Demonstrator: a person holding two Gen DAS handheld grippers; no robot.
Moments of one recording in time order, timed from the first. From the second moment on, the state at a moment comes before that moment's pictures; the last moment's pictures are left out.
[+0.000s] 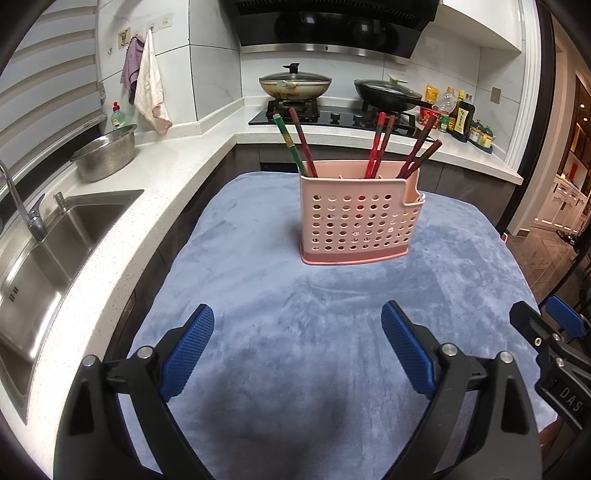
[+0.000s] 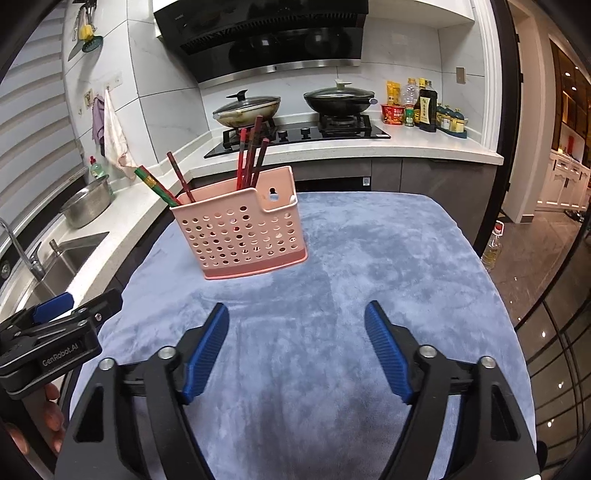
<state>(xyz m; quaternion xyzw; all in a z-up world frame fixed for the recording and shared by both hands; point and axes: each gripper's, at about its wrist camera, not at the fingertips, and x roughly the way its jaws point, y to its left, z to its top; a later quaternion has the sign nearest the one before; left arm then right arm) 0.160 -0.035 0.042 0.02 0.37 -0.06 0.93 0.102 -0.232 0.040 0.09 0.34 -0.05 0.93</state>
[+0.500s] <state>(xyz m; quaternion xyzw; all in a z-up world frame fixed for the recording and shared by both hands) 0.155 -0.034 0.045 0.03 0.37 -0.04 0.93 0.098 -0.231 0.043 0.08 0.33 -0.07 0.94</state>
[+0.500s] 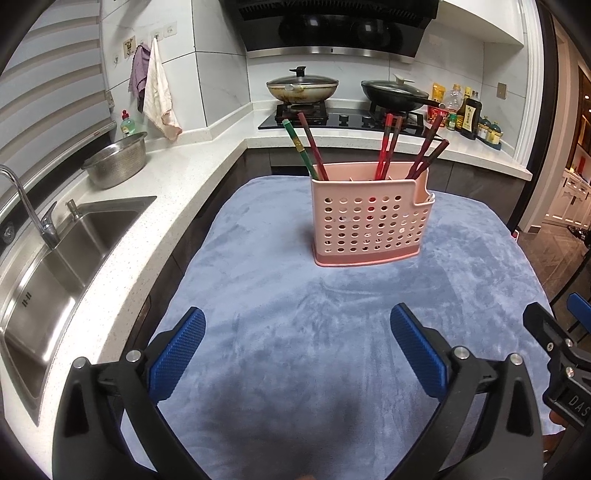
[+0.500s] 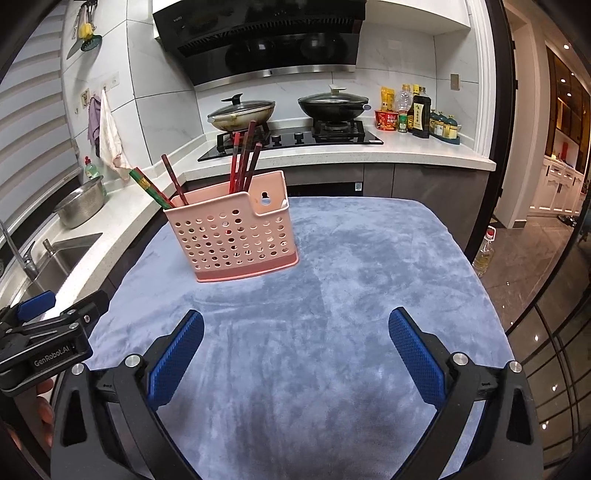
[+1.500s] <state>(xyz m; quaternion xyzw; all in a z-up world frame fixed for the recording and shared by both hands) 0.155 -0.032 0.042 0.05 0.36 -0.01 0.93 0.100 -0.226 0.036 0.07 0.34 -0.07 0.93</state>
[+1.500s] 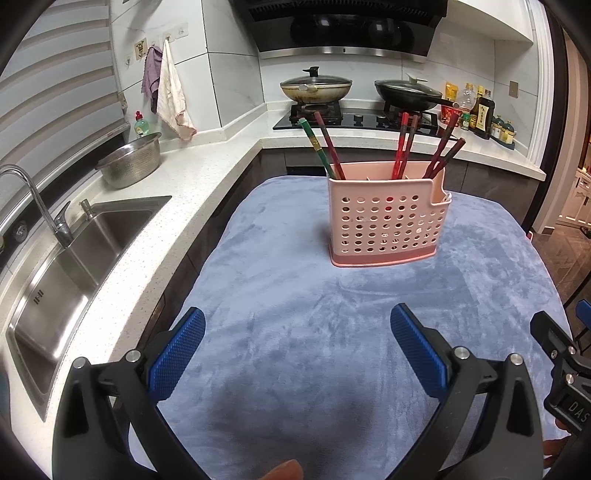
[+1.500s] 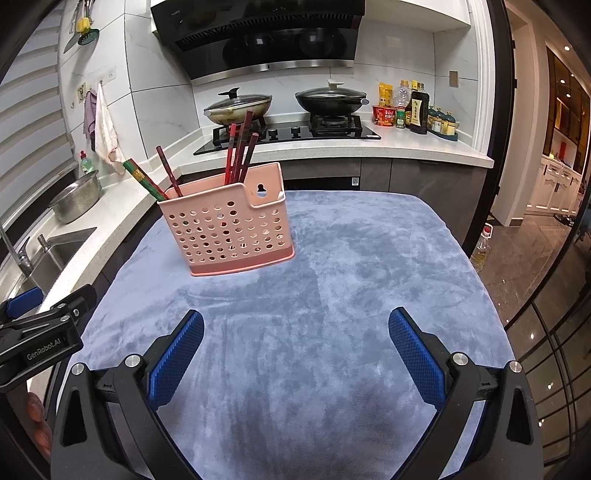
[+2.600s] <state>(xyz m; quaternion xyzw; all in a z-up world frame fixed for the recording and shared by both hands) 0.155 -0.030 0.043 0.04 0.37 0.00 0.93 0.100 -0.228 0.033 0.07 0.35 -0.07 0.93</state>
